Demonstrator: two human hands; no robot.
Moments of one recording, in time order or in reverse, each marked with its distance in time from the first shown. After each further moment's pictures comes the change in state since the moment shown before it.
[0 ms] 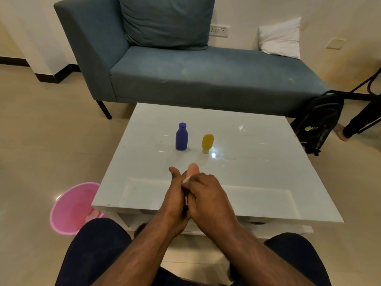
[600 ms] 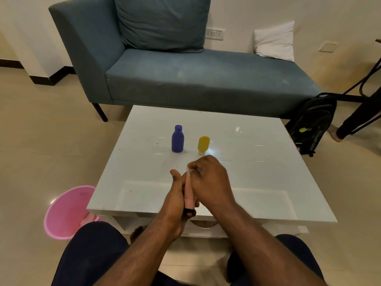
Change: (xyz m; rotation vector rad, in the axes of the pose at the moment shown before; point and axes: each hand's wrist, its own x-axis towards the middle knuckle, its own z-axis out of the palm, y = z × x) left_hand 0.001 -0.004 0.007 0.159 0.062 0.038; right_hand 0.044 0.019 -0.013 0.106 0.098 0.271
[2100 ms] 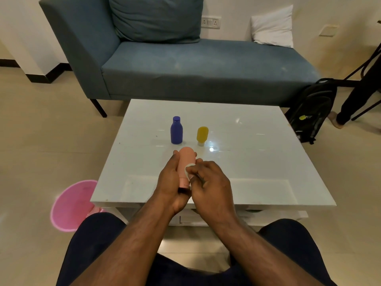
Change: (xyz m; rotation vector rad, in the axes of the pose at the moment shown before) left_hand -0.003 0.025 0.003 -0.393 -0.071 -0.121; right_hand -0.054 0.005 0.005 0.193 0.129 -0.049
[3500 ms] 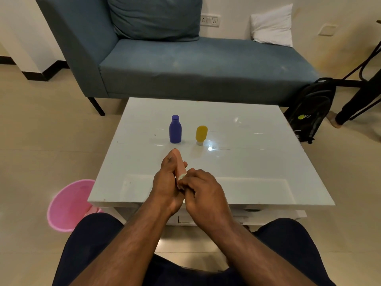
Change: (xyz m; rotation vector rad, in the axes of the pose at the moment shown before) left_hand 0.013 -0.004 -0.013 0.029 0.061 0.109; right_hand -0.012 0.005 0.008 -0.108 -0.171 -0.150
